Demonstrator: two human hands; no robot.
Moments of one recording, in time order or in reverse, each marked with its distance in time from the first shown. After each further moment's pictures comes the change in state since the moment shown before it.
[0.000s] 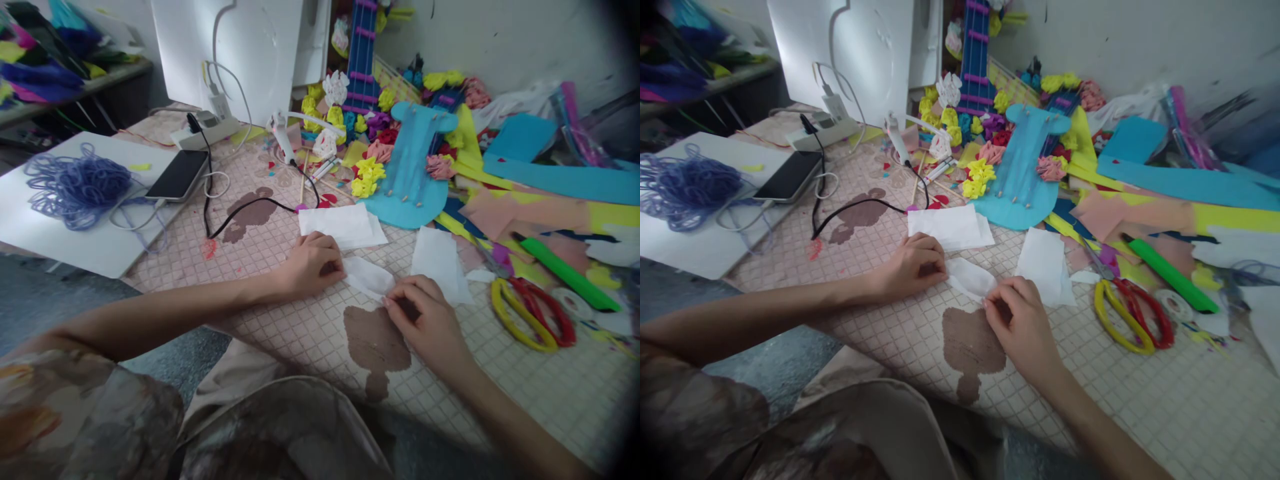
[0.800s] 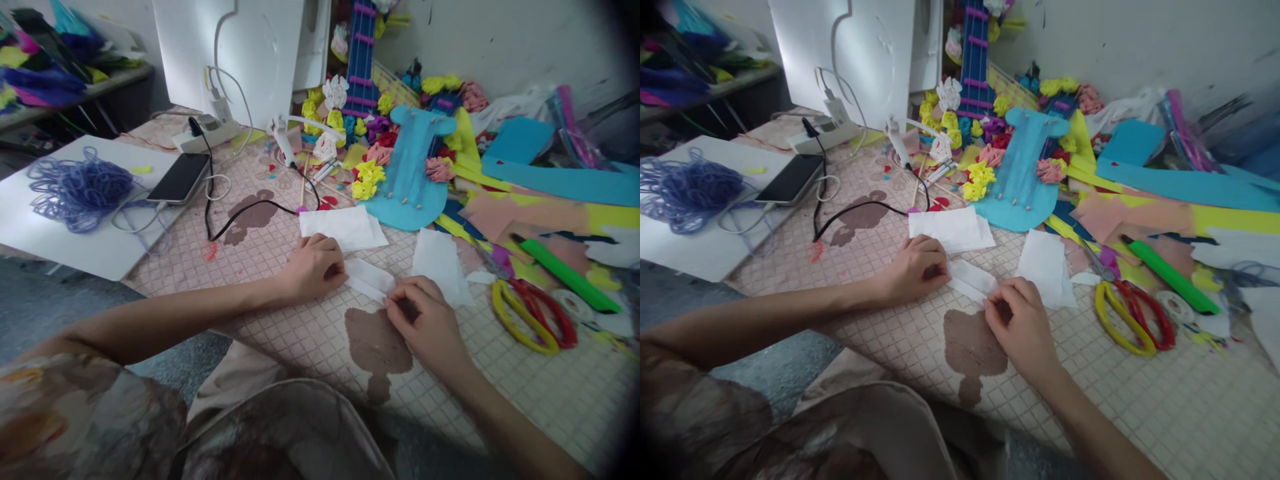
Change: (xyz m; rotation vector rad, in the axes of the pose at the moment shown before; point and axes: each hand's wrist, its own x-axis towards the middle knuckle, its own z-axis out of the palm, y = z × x) left_hand 0.001 0.003 0.005 0.091 0.015 -0.027; right_hand 0.001 0.000 0.005 -0.025 0.037 0.054
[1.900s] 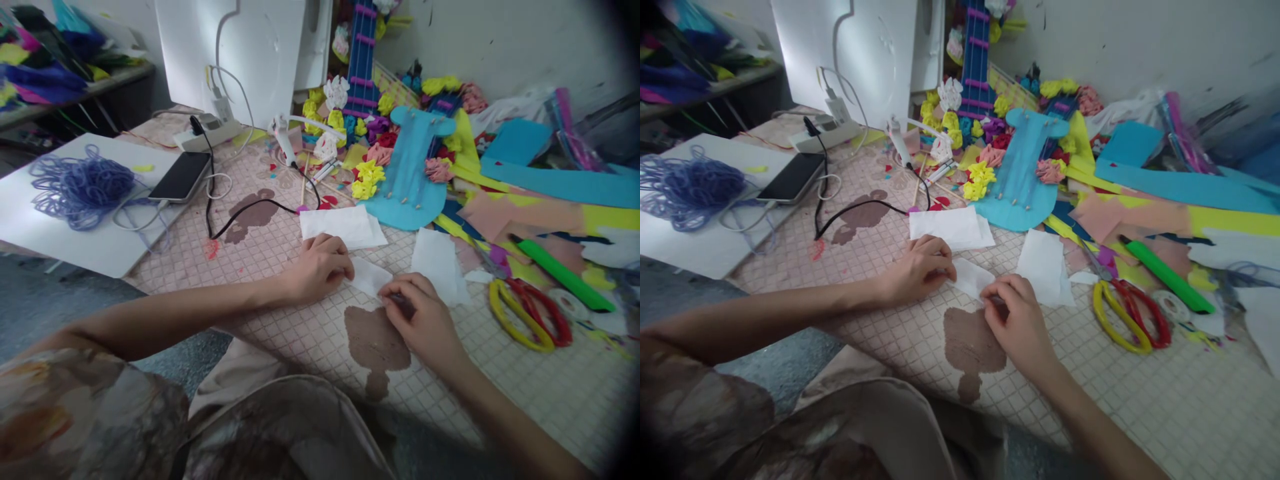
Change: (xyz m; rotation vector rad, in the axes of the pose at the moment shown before) left_hand -0.001 0.006 0.000 -0.090 -0.026 0.030; right_hand 0.002 -0.003 -0.002 0.063 -0.064 -0.015
